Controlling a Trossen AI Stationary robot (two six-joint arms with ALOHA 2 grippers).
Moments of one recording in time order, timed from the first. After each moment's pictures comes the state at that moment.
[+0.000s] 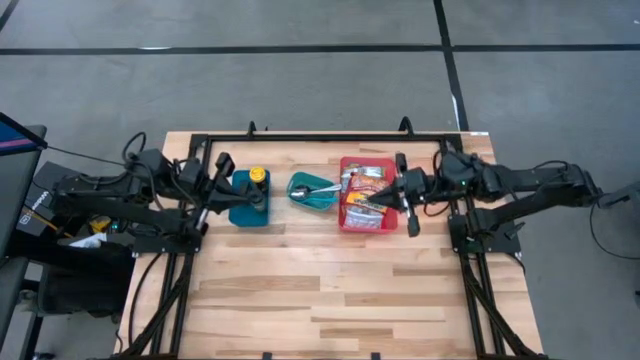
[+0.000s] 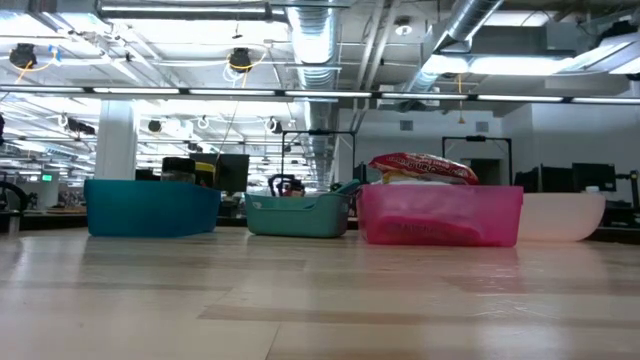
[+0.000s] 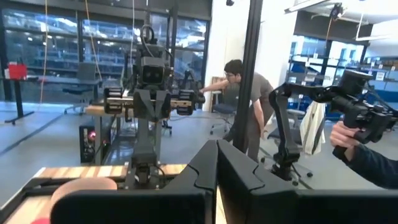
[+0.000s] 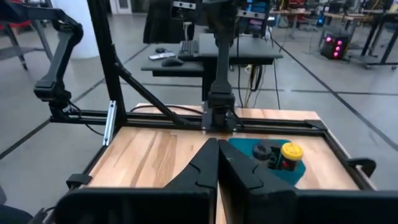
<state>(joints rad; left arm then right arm) -0.04 0.68 0.82 0.04 0.17 -0.10 0.08 1.00 1.03 -0.19 0.00 -0.01</state>
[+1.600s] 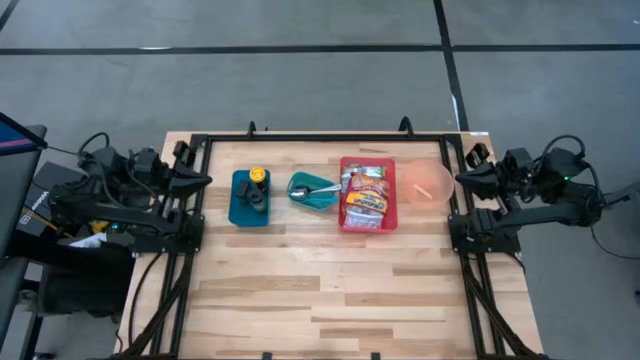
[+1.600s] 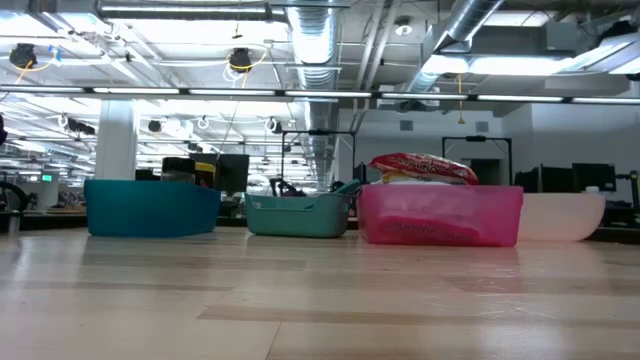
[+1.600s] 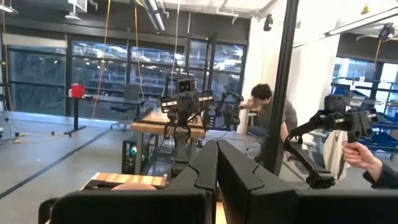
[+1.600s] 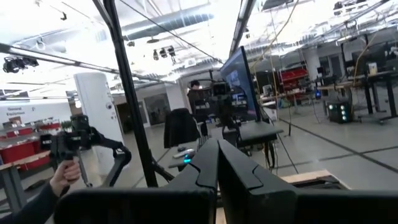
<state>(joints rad) -0.04 0.40 0.82 -0.18 -0.02 -0.09 0.05 0.26 0.76 -0.22 0.00 0.22</state>
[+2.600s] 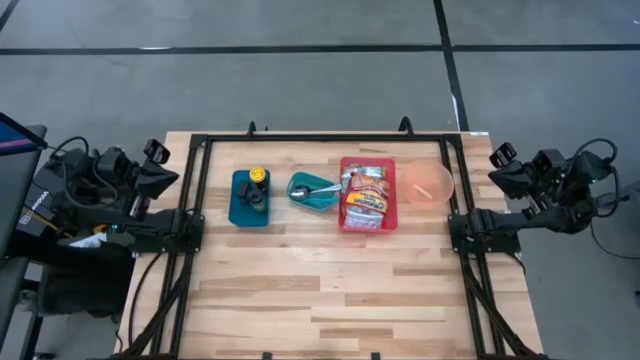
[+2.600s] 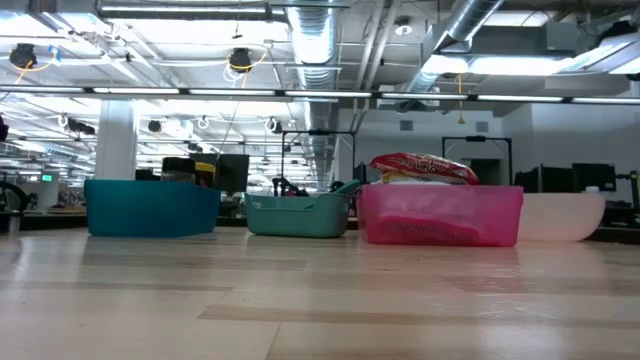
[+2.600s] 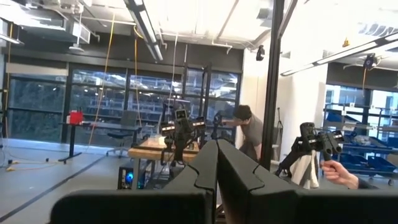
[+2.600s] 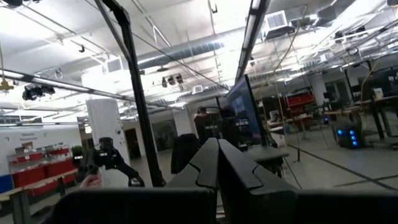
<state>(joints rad) -0.04 0.18 0.82 -0.27 -0.01 -0.09 0.05 0.01 0.76 -0.34 0.00 0.24</state>
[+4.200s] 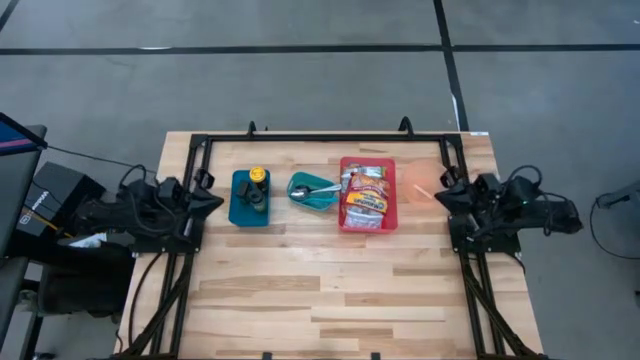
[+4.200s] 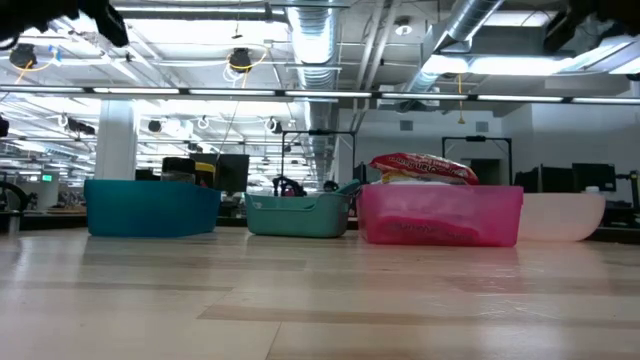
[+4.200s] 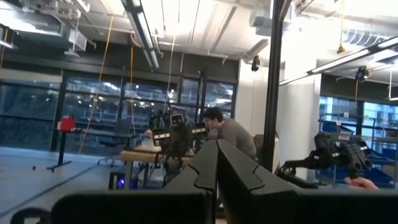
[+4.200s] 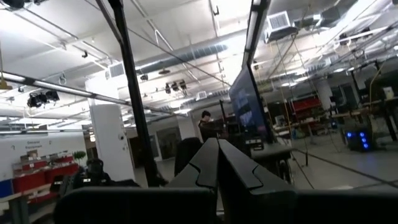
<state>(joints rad) -0.04 0.01 0.20 0.24 0.00 -0.12 0.05 0.00 0.23 0.24 -0.01 0.26</state>
